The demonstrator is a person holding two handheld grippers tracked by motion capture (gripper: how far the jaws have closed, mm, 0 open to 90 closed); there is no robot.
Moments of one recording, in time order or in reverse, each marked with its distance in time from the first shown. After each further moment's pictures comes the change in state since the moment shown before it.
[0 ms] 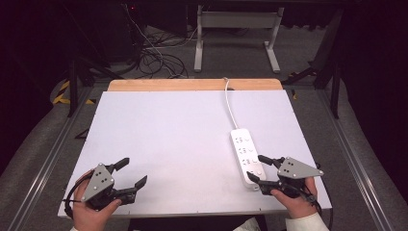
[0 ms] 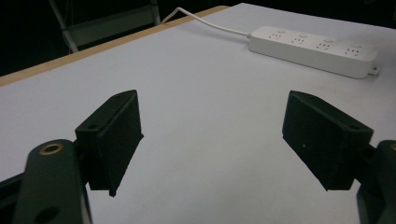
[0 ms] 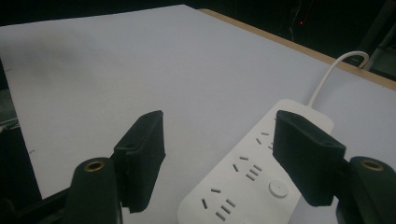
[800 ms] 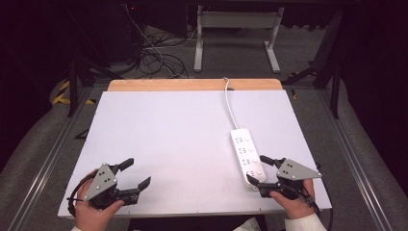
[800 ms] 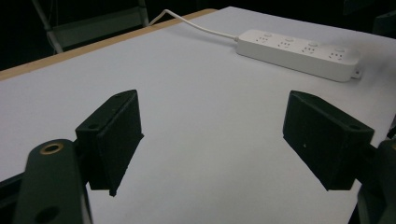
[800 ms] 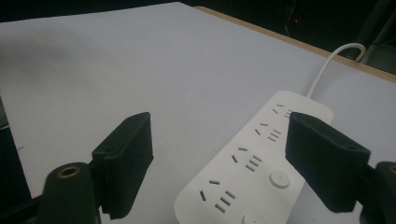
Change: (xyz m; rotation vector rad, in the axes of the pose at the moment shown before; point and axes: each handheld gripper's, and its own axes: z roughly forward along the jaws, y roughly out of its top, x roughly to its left) left arm -0.002 -0.001 0.006 -0.015 -0.048 -0.016; right arm 0.000 -0.011 0.004 -0.002 -0.020 0.014
